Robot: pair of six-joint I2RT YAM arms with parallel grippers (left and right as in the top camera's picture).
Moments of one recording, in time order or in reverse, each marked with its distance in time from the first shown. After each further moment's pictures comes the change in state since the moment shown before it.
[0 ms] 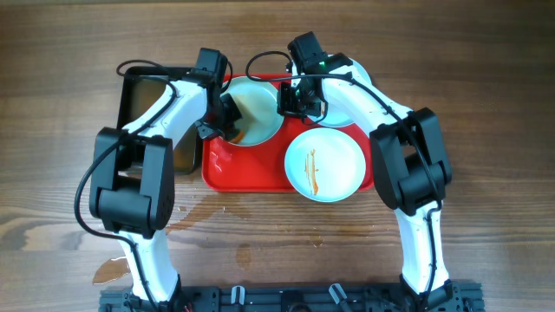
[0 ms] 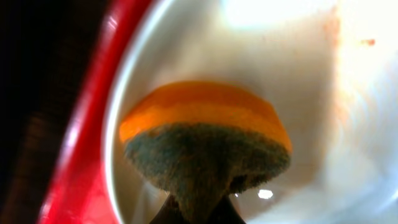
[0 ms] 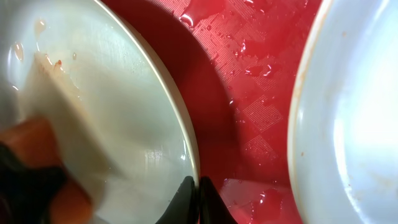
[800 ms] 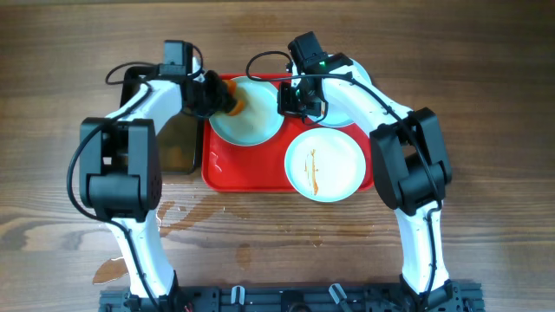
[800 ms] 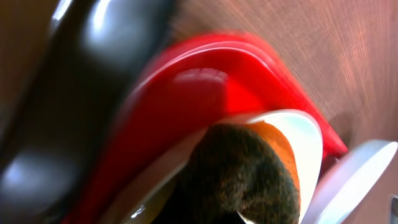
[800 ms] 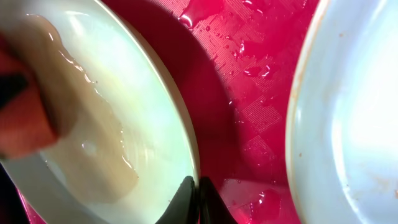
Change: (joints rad) left arm 0.163 0.094 -0.001 0.355 0.359 -0.066; right arm 0.000 0.000 0.000 0.001 0.000 0.000
